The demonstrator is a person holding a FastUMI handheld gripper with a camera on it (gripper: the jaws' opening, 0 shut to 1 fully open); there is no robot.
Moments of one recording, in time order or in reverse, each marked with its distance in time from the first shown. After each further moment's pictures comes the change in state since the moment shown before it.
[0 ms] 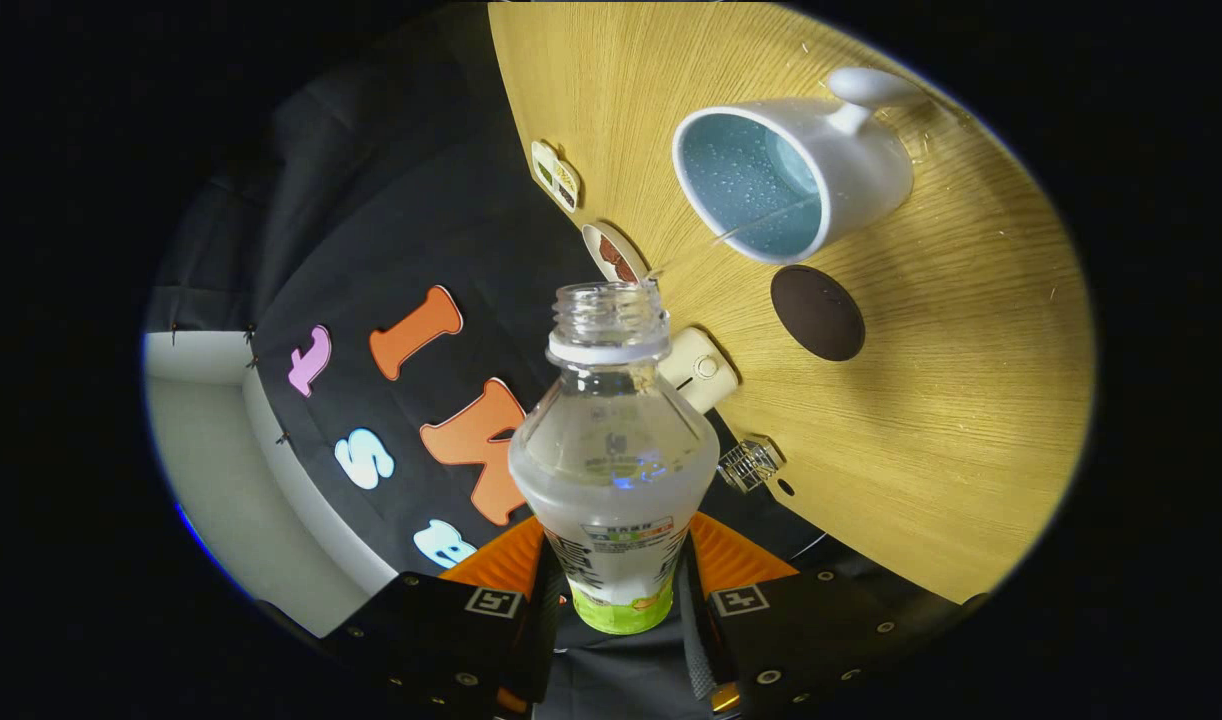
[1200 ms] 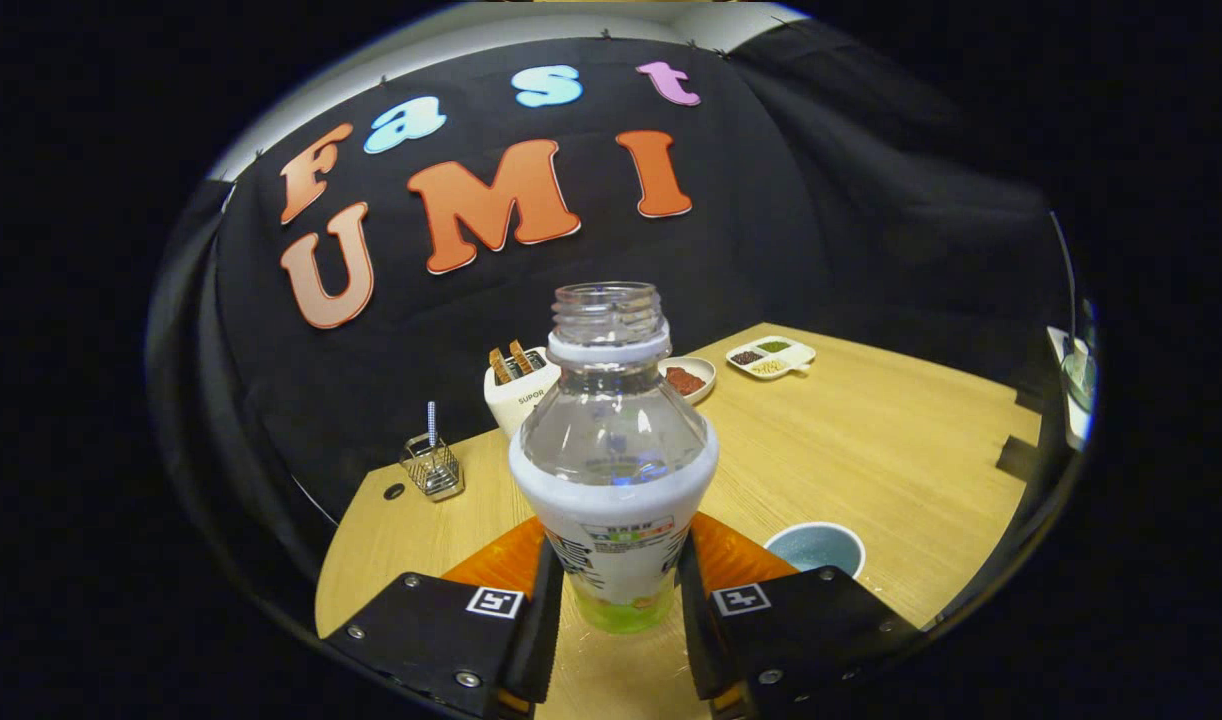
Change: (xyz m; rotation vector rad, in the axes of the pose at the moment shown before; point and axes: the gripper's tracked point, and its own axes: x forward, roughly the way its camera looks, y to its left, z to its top) arm 0.023 -0.017 0.033 -1.862 -0.269 -0.395
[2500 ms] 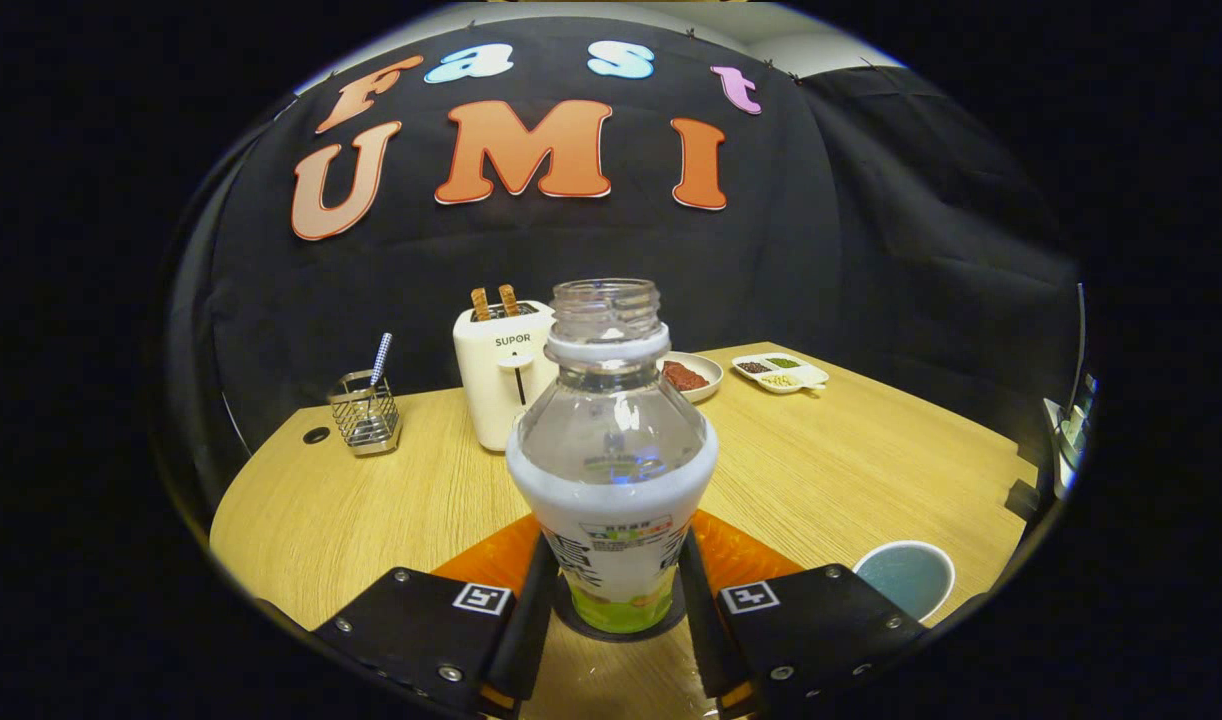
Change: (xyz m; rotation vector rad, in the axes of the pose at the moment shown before) arm 0.083 0.010 -0.055 -0.138 -0.009 -0.082
